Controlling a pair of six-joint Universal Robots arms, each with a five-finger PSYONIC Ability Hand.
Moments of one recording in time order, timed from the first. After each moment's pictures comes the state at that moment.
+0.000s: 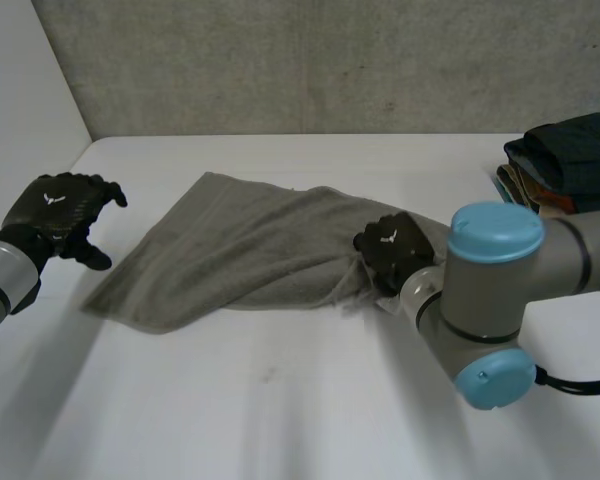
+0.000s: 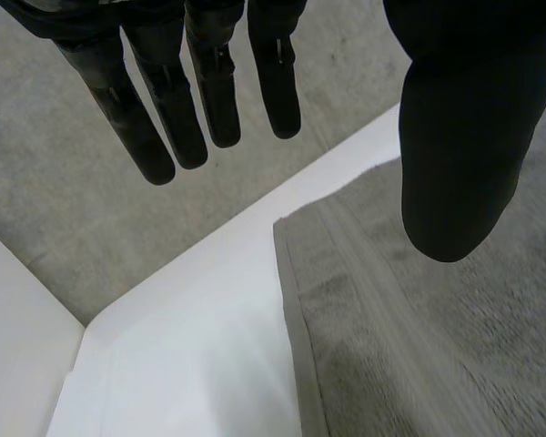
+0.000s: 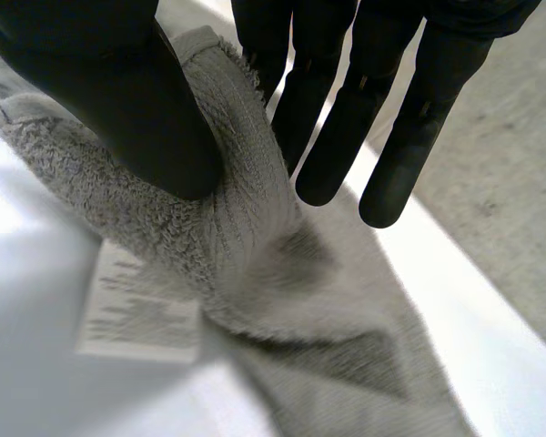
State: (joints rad) left arm 4.75 -1.74 -1.82 3.40 -1.14 3.50; right arm 2.13 -0.92 1.36 -0.18 1.55 2.65; left_hand 0.50 0.49 0.49 0.48 0.30; right_hand 1.13 1.17 1.18 1.19 0.99
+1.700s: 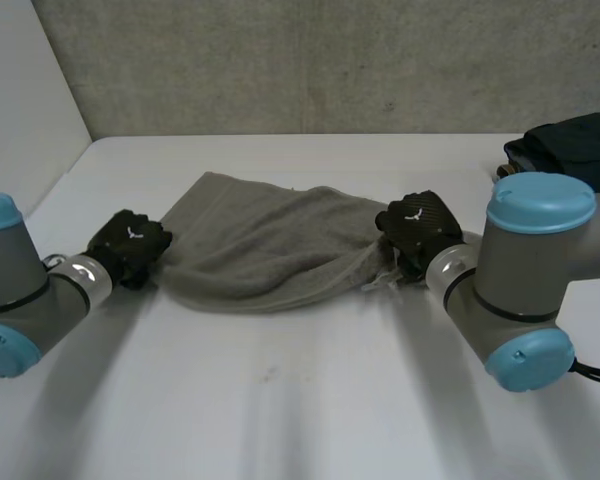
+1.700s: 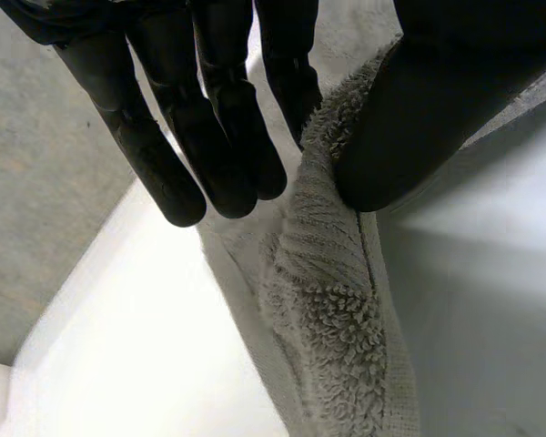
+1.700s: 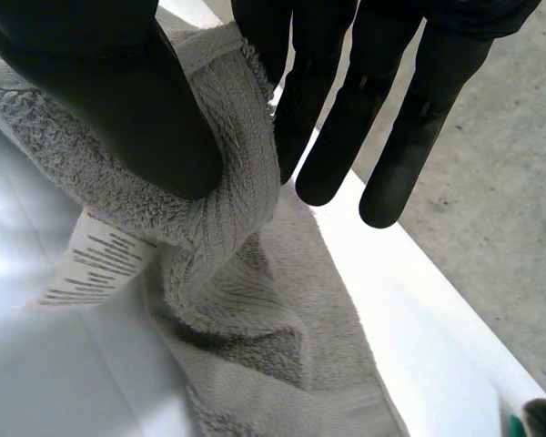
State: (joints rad) left arm 4.61 -2.15 -1.54 3.36 -1.19 3.90; right arm 2.06 -1.01 1.38 -0.13 1.52 2.63; left_hand 1.14 1.19 1.19 1.19 0.98; right_hand 1.13 1.17 1.18 1.19 0.99
